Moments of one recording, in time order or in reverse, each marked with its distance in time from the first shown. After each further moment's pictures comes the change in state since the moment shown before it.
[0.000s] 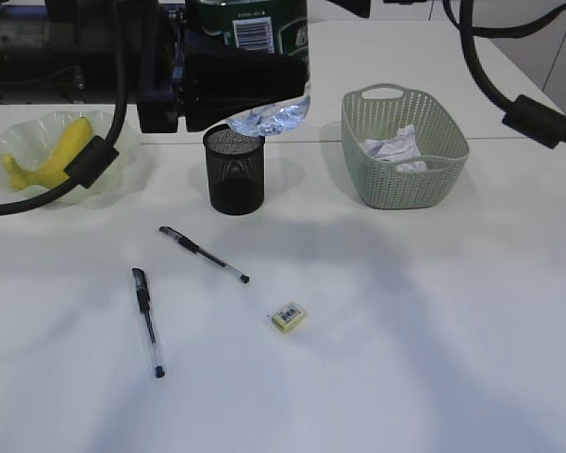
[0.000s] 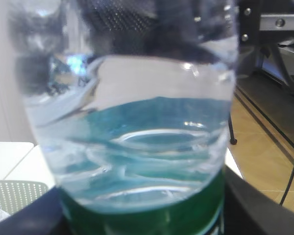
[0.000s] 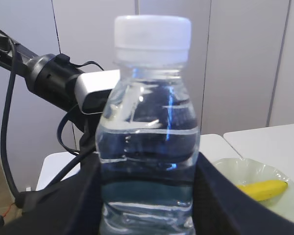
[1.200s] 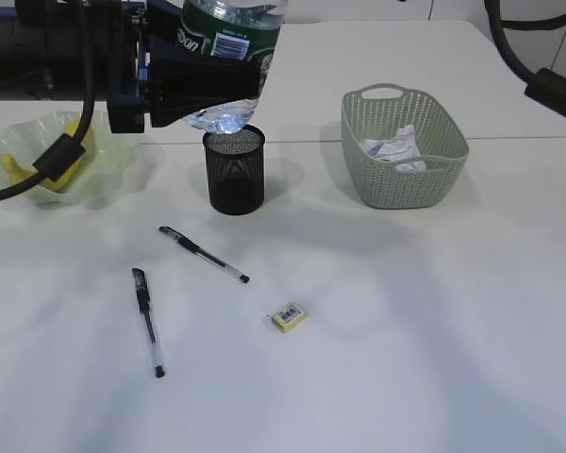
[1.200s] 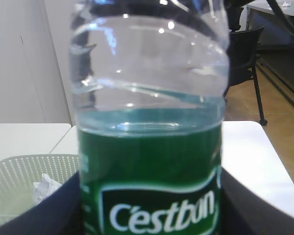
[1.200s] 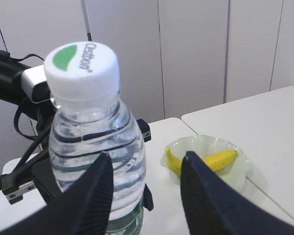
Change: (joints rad) left arm 0.097 0.003 -0.002 0.045 -0.018 0.045; right arm -0.079 0.000 -0.004 -0.030 -0.079 0.085
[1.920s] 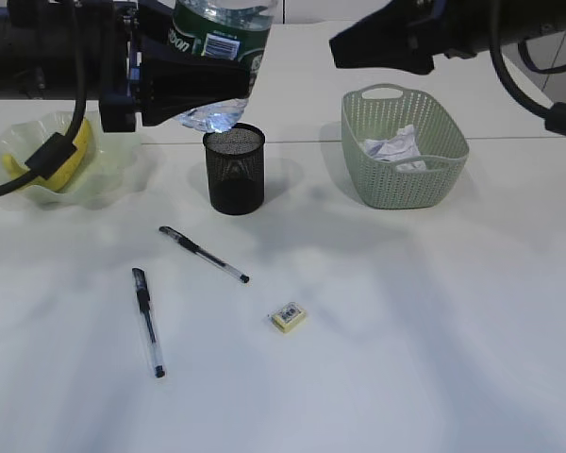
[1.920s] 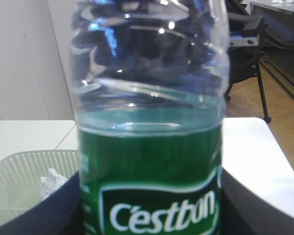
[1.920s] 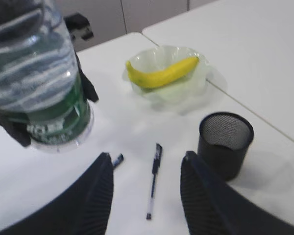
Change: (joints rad) left arm 0.023 0.000 0.000 0.011 0.000 0.002; right arm 0.000 -0.014 0.000 -0.423 -0.168 0.347
